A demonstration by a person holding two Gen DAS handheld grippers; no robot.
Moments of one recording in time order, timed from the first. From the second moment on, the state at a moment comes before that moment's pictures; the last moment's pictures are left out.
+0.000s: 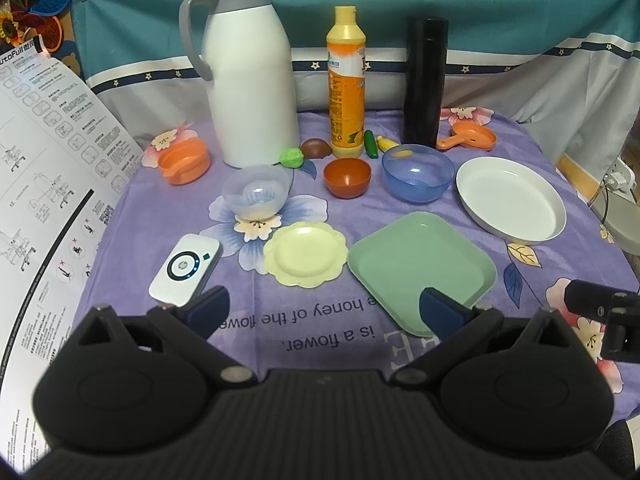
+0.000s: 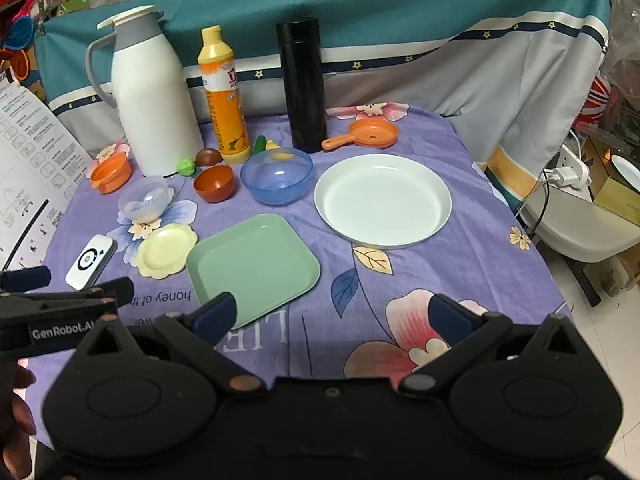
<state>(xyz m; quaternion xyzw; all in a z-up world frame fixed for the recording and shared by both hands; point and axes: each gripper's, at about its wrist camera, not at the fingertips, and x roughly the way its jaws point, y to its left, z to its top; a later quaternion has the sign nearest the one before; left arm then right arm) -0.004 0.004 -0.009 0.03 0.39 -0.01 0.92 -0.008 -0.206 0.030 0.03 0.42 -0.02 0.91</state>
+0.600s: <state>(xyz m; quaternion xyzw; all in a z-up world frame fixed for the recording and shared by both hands) -0.003 0.001 -0.016 0.04 0.39 -0.01 0.92 -0.009 -0.208 0.025 0.03 0.43 -0.02 0.90</state>
